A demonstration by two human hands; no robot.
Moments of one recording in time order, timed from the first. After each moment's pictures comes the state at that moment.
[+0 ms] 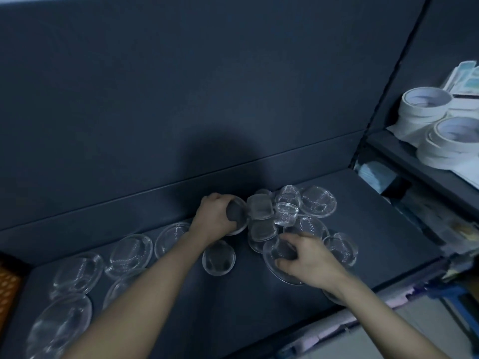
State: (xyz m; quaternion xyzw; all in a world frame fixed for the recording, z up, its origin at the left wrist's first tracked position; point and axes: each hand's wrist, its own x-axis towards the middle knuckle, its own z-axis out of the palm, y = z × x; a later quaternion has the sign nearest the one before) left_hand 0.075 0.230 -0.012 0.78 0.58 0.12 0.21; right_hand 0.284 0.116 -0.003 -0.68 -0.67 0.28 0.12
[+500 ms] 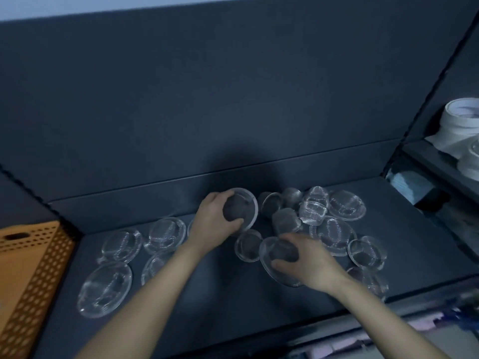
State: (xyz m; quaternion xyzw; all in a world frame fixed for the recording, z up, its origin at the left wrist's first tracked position) left_hand 0.015 0.174 0.002 0.70 0.62 0.29 0.20; right_hand 0.234 0.102 0.005 -0.62 -0.70 0.30 0.18
